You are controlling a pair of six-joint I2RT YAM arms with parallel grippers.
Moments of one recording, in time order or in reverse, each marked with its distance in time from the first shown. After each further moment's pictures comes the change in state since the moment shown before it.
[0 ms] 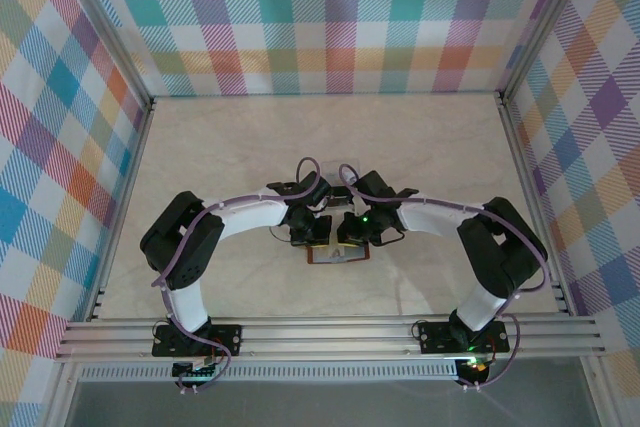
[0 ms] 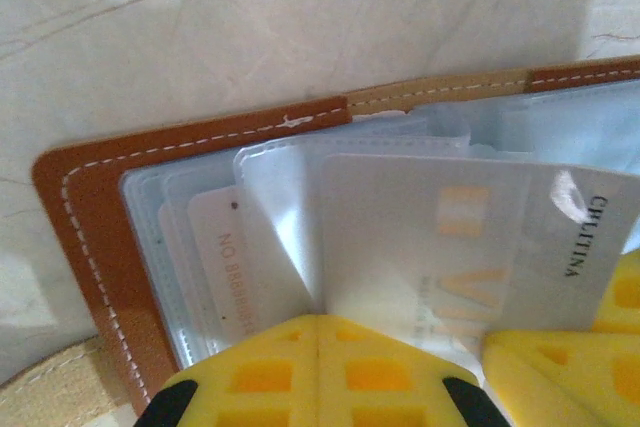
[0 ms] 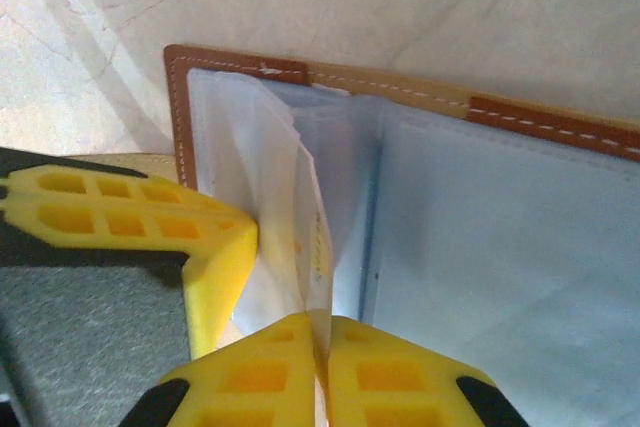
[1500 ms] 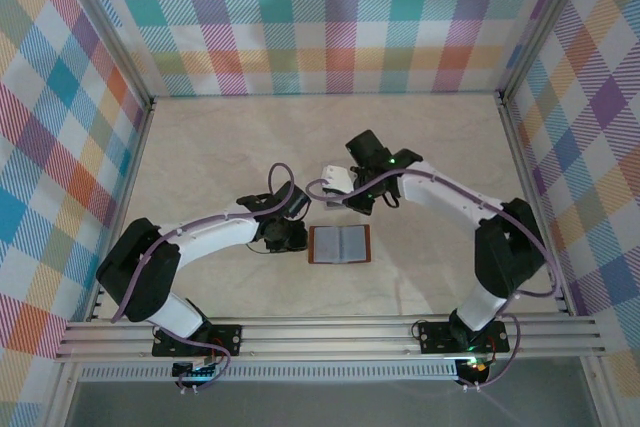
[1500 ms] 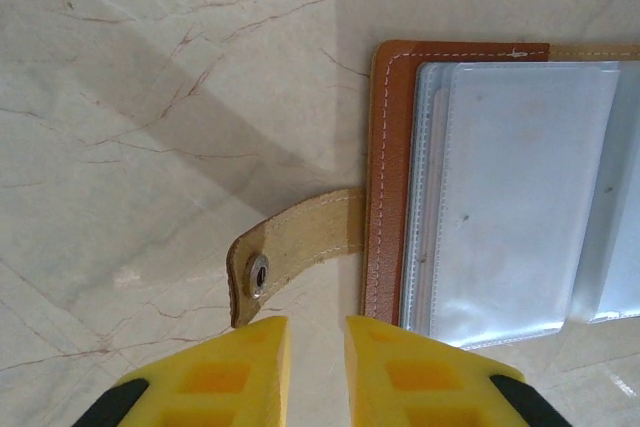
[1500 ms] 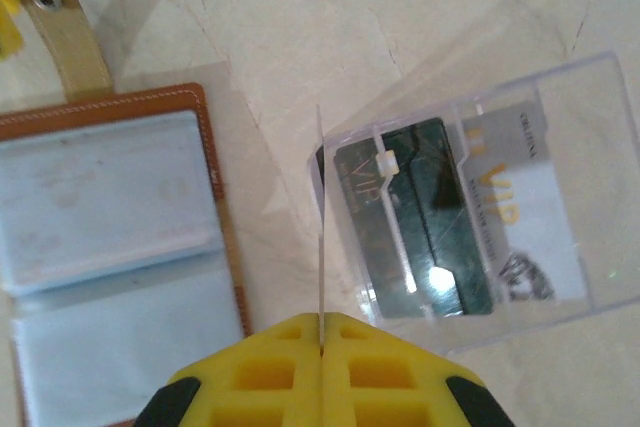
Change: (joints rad) left arm 0.023 -0.276 -0.207 -0.030 -0.182 -0.034; right arm -0.015 0.034 0.428 -0.355 0.313 -1.454
